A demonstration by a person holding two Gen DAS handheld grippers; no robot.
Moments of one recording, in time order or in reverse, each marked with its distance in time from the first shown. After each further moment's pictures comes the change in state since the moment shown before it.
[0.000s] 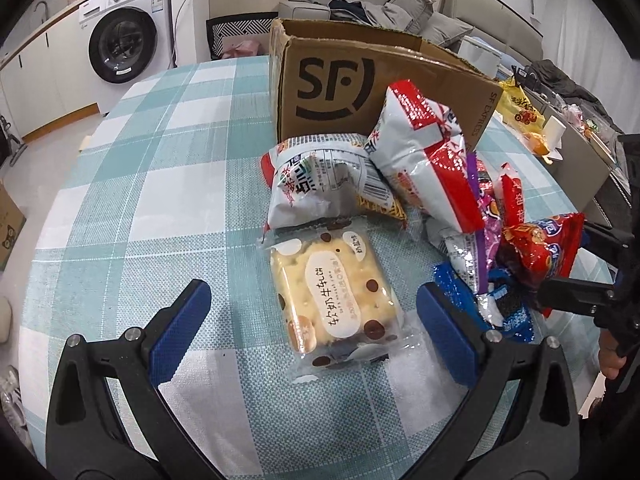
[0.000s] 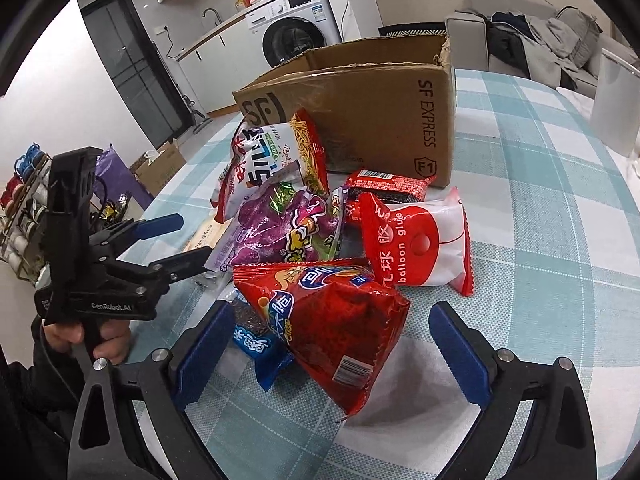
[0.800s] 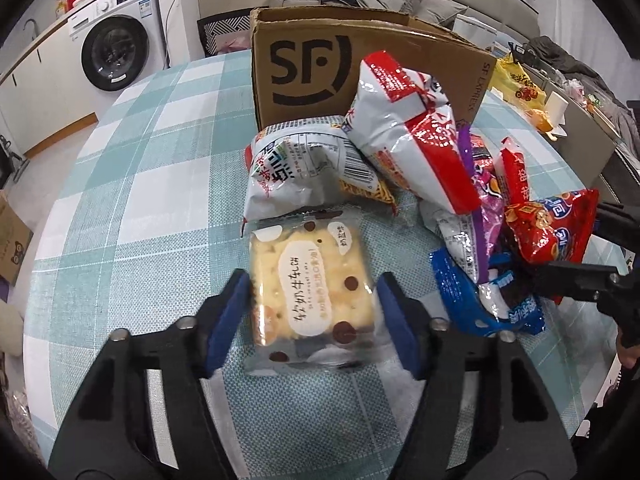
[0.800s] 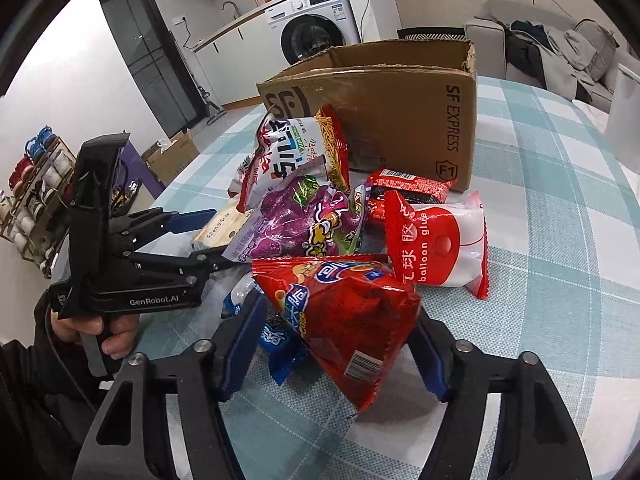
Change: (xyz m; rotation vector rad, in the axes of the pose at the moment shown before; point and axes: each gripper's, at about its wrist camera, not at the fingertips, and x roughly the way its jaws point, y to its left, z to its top) left arm 0.018 -0.011 -0.001 0.075 0.027 0.031; right arm -0.004 0.010 -0.004 -0.067 0.003 0.023
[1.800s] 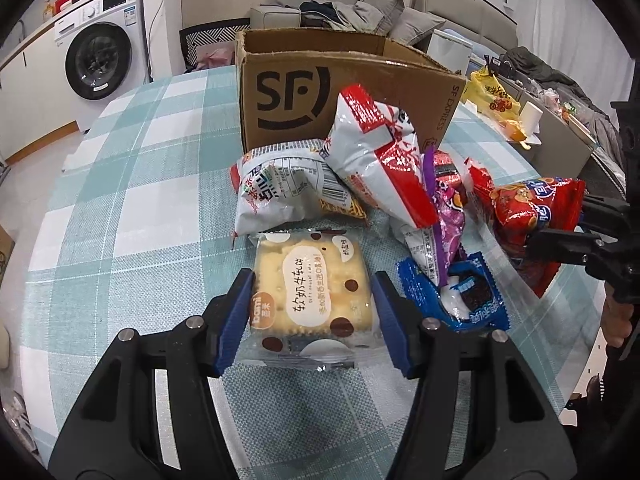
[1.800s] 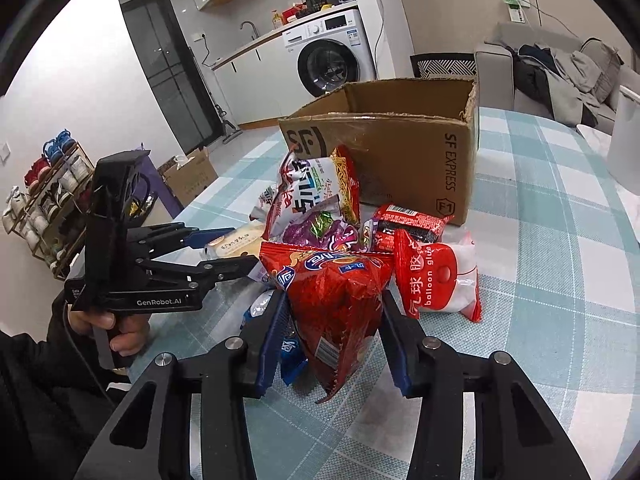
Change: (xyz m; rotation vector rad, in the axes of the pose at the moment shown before) left arm -0.031 0.001 -0.003 0.001 -0.050 -0.102; right arm -0.027 -0.002 0.005 -0.030 -0.102 0.045
